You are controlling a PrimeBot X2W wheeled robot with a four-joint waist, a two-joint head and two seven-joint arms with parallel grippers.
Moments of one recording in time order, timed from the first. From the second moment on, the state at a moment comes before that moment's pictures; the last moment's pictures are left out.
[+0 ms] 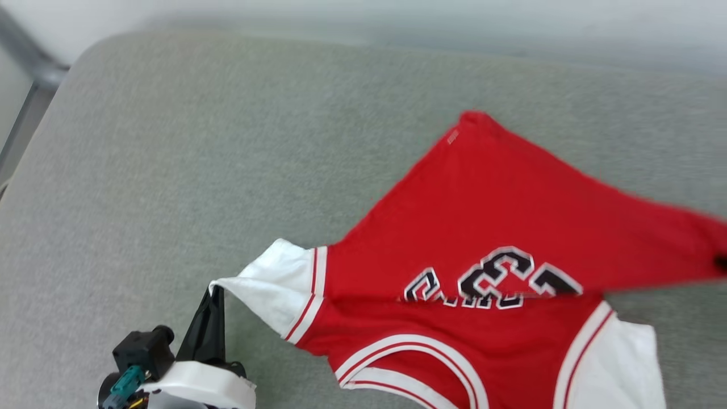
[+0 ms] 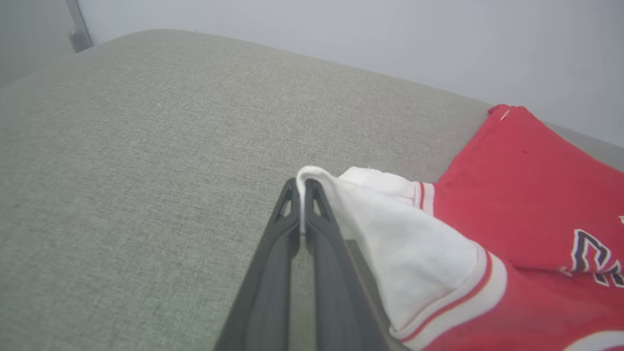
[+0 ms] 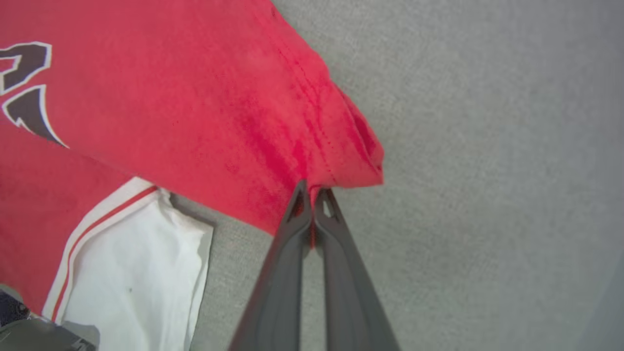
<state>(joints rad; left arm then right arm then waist) -0.01 0.18 -0.16 0.14 -0.43 0.04 -0.25 -0.40 -0.93 0.33 0.11 0.84 0.13 0.76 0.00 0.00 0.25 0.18</state>
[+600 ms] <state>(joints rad) 0.05 0.21 -0.14 0.11 -0.45 0.05 -0.24 0.22 -0.85 0.25 0.06 0.91 0.13 0.69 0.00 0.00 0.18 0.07</state>
